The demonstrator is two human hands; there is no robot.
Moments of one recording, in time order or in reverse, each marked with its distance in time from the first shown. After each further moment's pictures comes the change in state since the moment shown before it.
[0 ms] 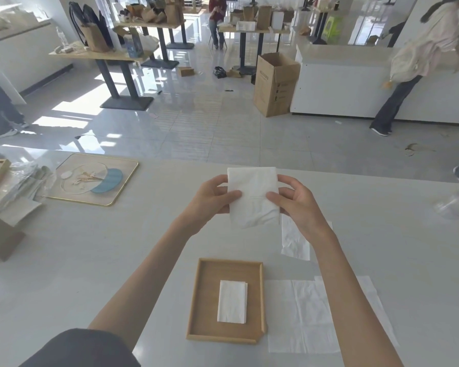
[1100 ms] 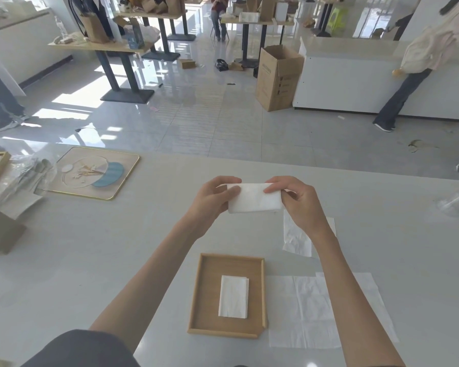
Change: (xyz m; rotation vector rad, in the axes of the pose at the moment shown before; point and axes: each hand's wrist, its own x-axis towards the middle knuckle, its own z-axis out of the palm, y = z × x) left_hand -0.003 -0.015 0.001 -0.186 0.090 -0.044; right_hand 0.005 0.012 0.000 -0.311 -0.004 -0.348
